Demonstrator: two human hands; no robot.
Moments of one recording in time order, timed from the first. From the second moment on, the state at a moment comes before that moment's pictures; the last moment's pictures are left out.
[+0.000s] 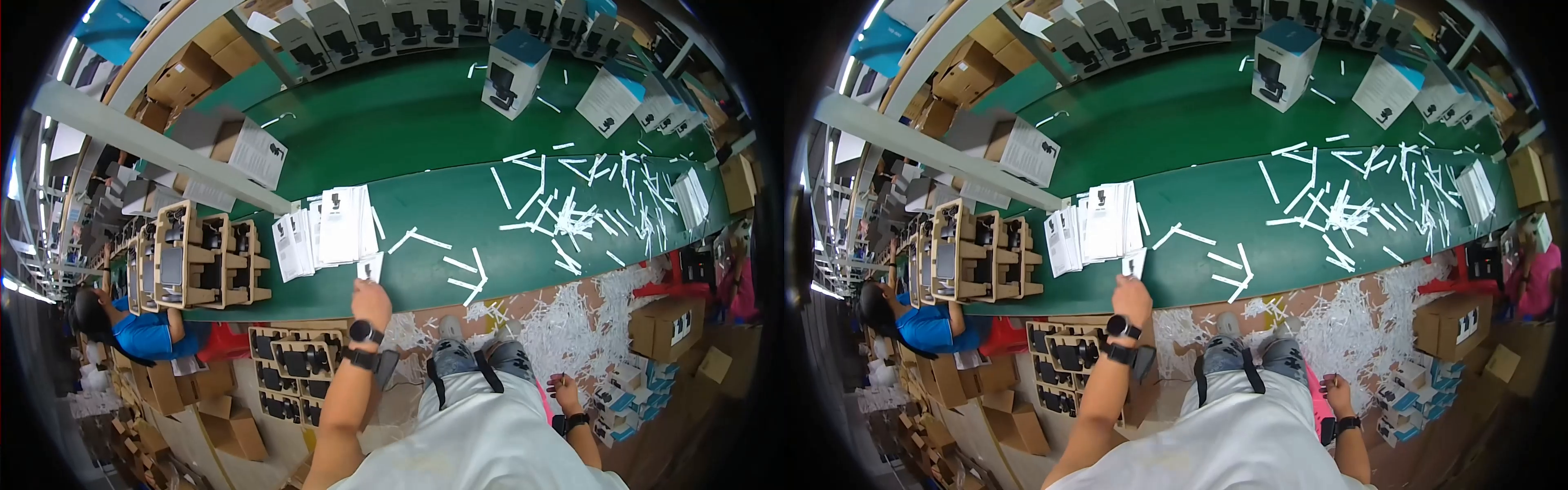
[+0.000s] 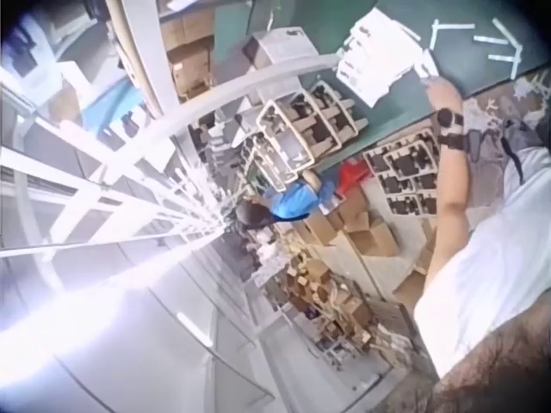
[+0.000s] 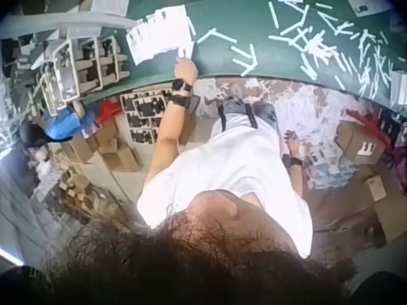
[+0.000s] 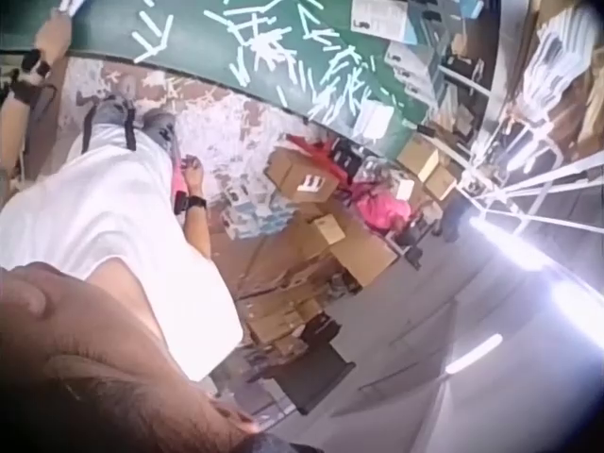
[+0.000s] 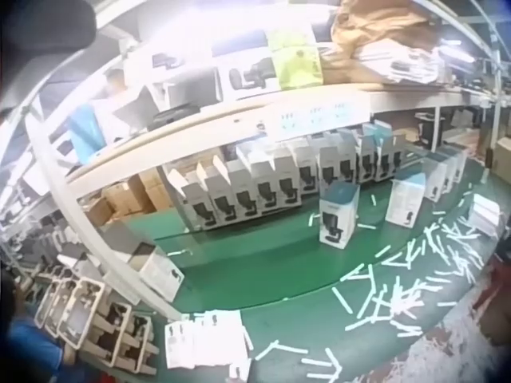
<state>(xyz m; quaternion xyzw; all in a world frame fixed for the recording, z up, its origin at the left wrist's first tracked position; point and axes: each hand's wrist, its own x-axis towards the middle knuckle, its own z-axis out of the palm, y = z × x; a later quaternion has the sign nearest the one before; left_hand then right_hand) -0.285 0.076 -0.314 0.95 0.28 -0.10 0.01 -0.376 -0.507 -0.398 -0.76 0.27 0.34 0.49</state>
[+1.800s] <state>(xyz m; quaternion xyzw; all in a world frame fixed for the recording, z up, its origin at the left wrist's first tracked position) 0.013 -0.080 -0.359 0.99 0.03 -0.03 0.14 -0.486 -0.508 -0.394 -0.63 0.50 0.30 0.51</state>
